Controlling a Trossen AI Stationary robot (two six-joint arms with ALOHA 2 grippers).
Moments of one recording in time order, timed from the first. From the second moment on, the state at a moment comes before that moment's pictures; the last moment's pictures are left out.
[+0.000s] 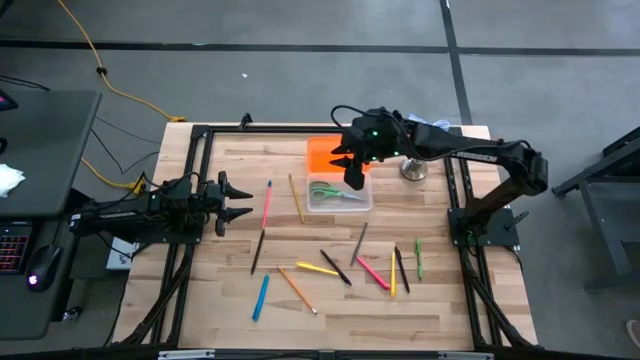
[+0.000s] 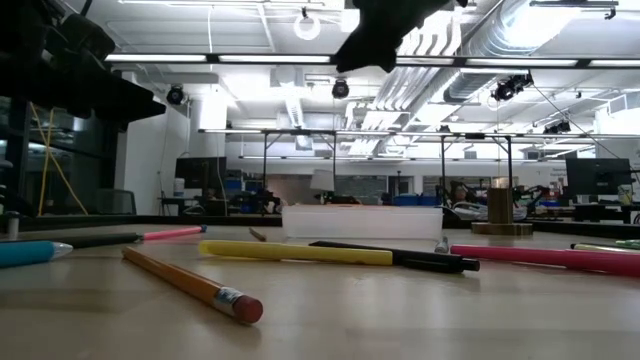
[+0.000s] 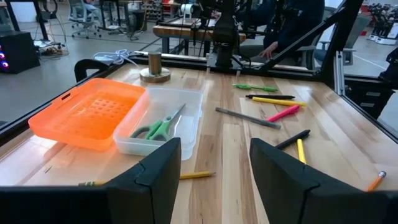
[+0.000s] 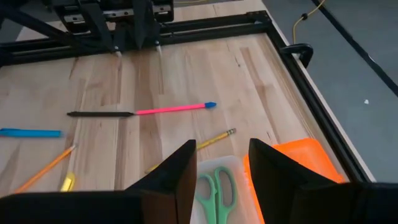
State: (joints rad) left arm 0.11 0.01 0.08 -0.19 0.02 -0.05; right arm -0.30 1.49 1.36 -0.44 -0.12 -0.04
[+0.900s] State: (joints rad) left arm 0.11 0.01 0.07 -0.12 0.08 -0.06; right arm -0.28 1.48 1.36 -0.45 -0.24 0.02
